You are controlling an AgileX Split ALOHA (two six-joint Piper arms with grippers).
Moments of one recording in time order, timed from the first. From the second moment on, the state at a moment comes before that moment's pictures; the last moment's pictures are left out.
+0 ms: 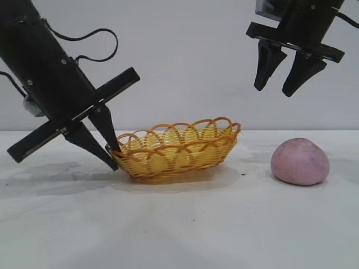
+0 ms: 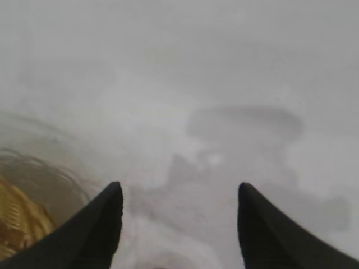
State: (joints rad) left arm -0.32 1.98 -1.03 -1.09 0.52 0.18; right arm 0.19 2.01 -1.55 0.40 0.80 -0.36
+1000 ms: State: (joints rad) left arm -0.17 1.75 -1.02 -0.55 0.55 0.34; right arm 0.19 2.01 -1.55 0.40 0.81 -0.36
